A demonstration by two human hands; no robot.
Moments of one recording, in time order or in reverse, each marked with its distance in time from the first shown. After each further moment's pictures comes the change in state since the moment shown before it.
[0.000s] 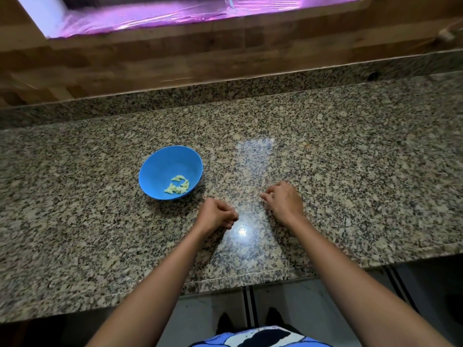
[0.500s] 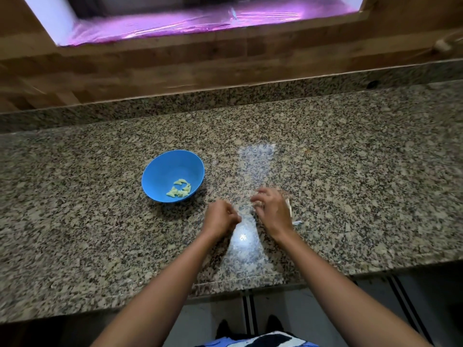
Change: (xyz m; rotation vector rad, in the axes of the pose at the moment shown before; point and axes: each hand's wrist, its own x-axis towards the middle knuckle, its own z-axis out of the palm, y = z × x) left_hand 0.000 0.004 0.015 0.291 0.118 0.085; right_hand -0.021 -0.015 0.015 0.184 0.168 -0.253
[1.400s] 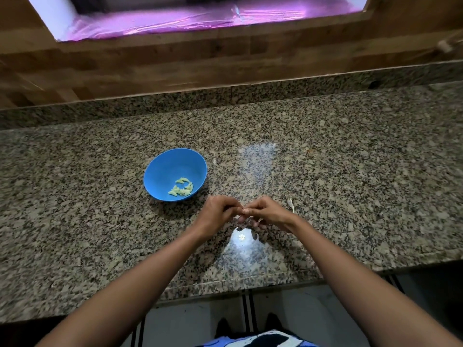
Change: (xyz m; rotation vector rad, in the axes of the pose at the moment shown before) left_hand -0.005 -0.008 -0.030 0.105 -0.044 0.459; right_hand 0.016 -0.002 -0.011 0.797 -0.734 0.260
